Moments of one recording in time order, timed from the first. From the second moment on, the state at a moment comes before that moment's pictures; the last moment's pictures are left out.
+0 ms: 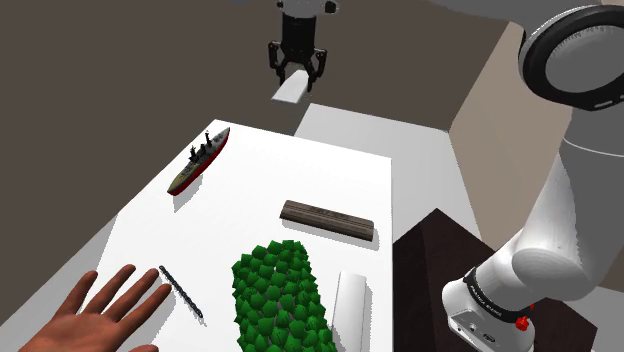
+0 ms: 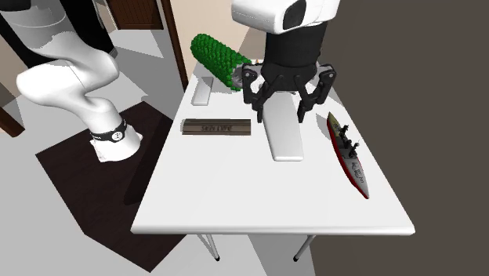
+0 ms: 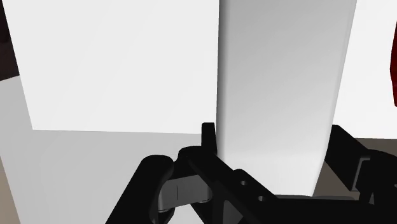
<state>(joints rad) -0.03 0.35 0.35 -1.29 -0.11 1.61 1.20</state>
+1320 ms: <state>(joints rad) 0.10 -0.07 0.50 -1.80 0.04 1.73 1.49</state>
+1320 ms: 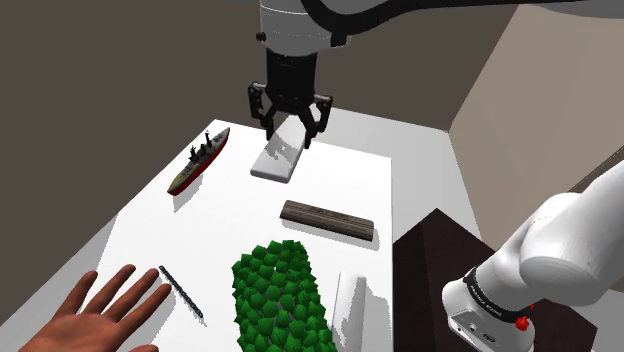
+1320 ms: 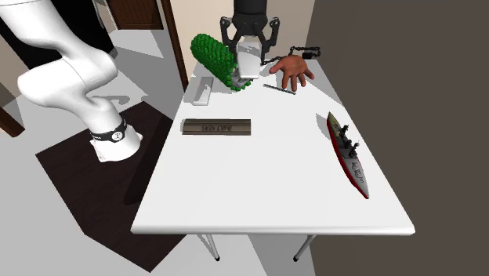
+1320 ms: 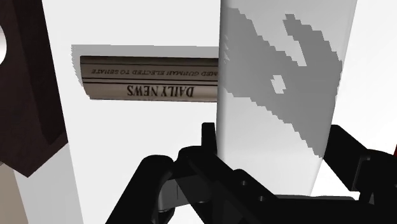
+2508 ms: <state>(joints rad) 0.19 -0.16 0.60 -1.99 0.10 1.85 1.65</state>
